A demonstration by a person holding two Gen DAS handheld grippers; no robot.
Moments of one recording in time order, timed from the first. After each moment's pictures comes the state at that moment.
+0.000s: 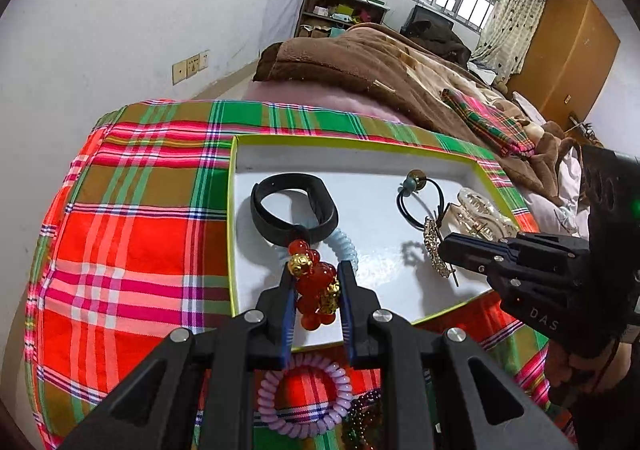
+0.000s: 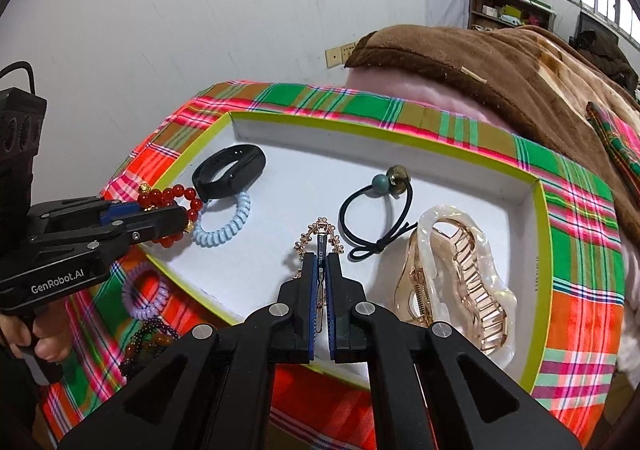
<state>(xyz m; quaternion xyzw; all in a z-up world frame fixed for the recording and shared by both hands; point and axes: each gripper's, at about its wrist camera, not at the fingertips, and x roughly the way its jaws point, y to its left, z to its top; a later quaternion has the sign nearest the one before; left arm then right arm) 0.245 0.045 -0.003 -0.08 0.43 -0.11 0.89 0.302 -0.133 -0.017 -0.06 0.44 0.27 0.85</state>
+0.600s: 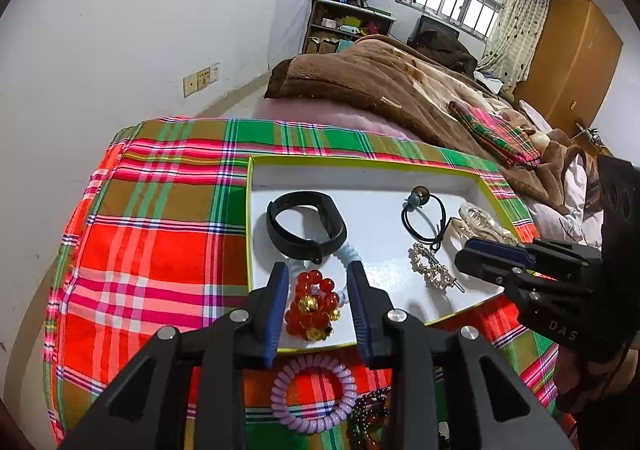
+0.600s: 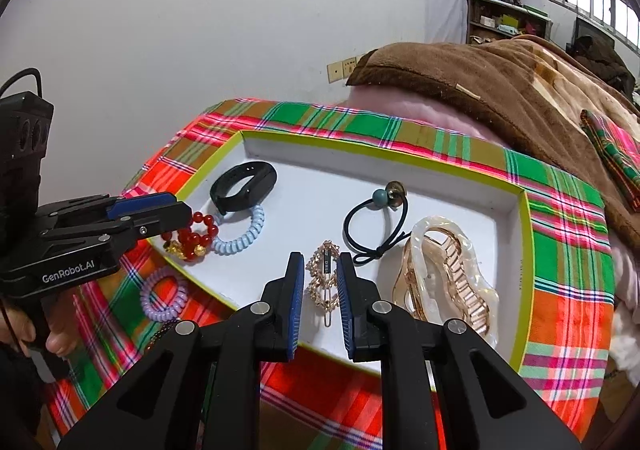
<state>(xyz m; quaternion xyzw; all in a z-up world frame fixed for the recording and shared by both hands) 0.239 0.052 0.012 -0.08 0.41 -0.09 0.90 0.287 -0.140 0.006 -0.05 0.42 0.28 0.86</state>
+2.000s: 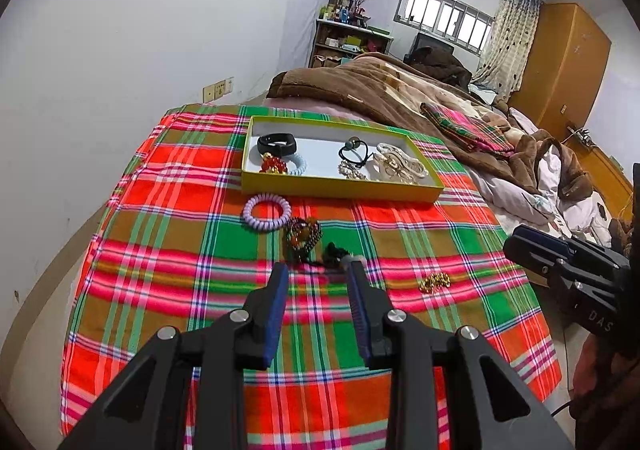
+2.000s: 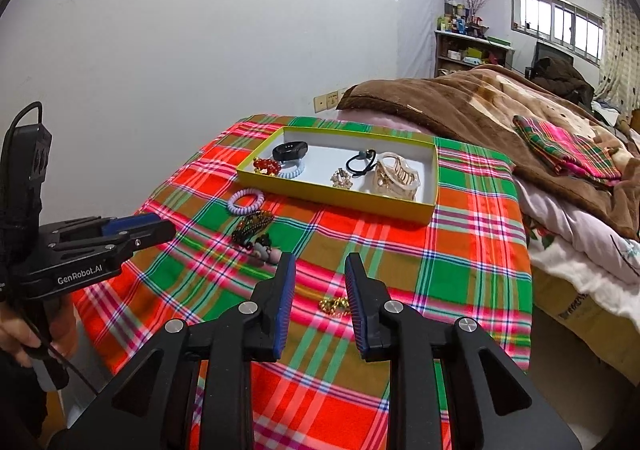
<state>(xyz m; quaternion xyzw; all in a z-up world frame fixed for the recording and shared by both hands) 0.058 0.018 0.043 -0.08 0.38 -0.07 0.92 0.088 -0.203 0.063 -0.05 0.36 0.24 0.90</state>
